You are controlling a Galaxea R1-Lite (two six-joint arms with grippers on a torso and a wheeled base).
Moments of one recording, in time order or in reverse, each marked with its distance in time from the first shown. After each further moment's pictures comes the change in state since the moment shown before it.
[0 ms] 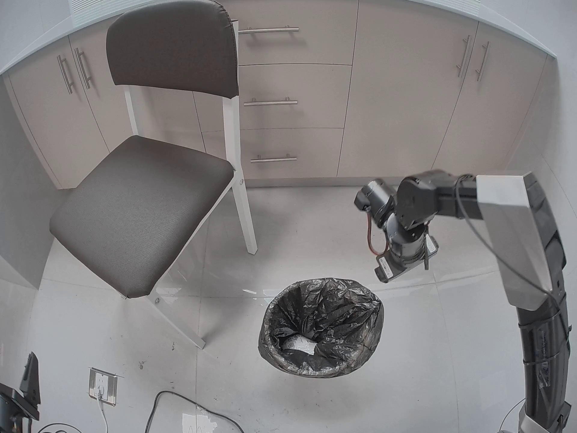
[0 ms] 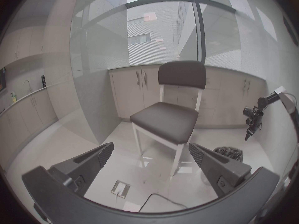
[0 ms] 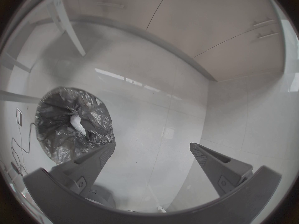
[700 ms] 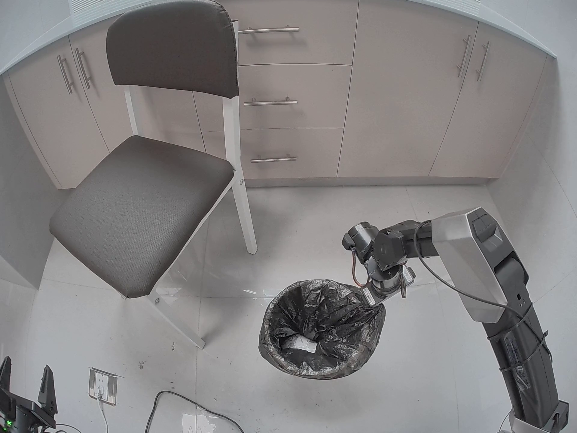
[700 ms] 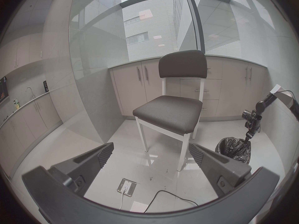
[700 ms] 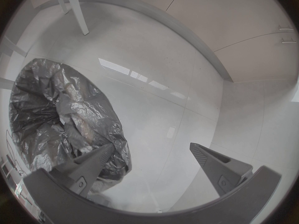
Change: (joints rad) left arm 0.033 -0.065 0.157 -0.084 0.000 0.059; right arm -0.018 0.241 -0.001 -0.224 0.037 -0.073
